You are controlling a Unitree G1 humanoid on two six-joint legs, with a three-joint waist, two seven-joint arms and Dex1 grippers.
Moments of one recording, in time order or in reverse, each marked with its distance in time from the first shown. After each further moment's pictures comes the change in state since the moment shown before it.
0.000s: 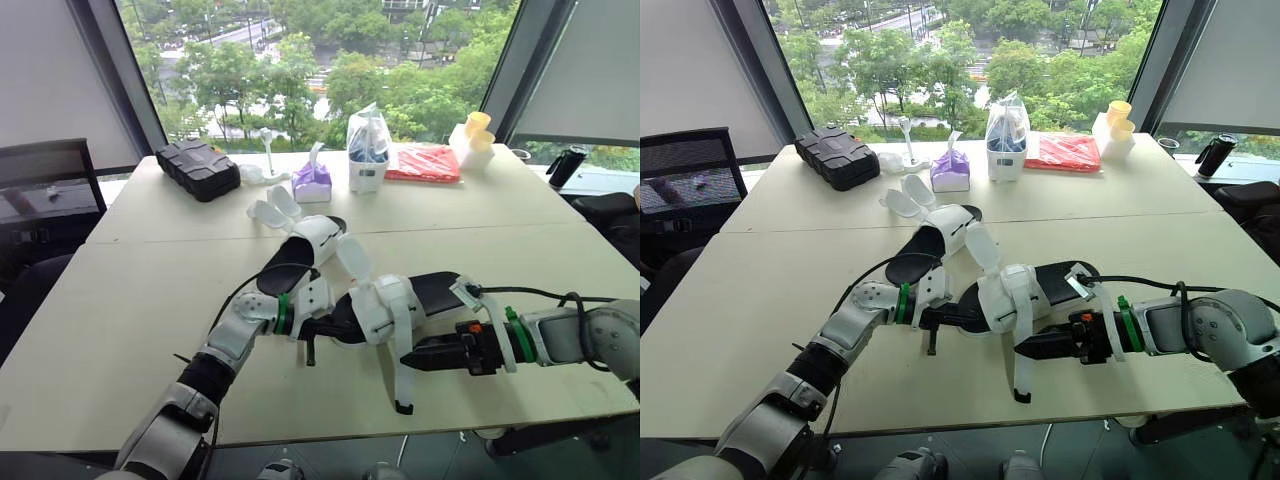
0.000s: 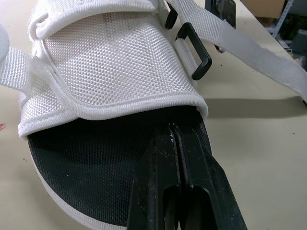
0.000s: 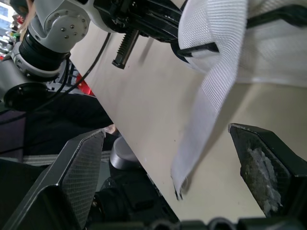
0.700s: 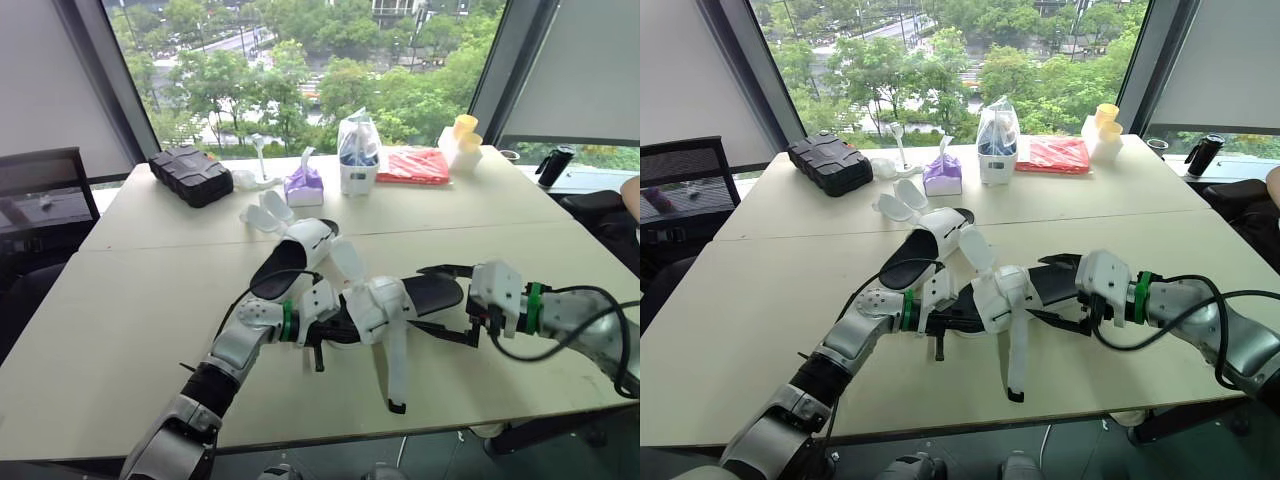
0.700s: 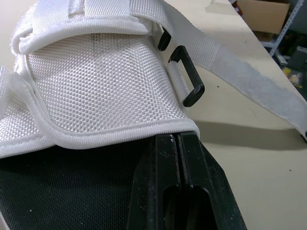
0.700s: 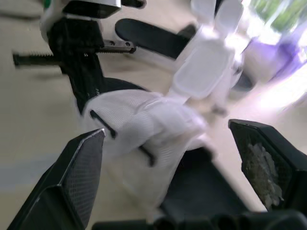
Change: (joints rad) left arm 0.052 -0.041 0.009 -0.079 -0.005 0.090 0.053; right arm 0.011 -0.301 0.335 -0.017 -0.364 -1.186 -0.054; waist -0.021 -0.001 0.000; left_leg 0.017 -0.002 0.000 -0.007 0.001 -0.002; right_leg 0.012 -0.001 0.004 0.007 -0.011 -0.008
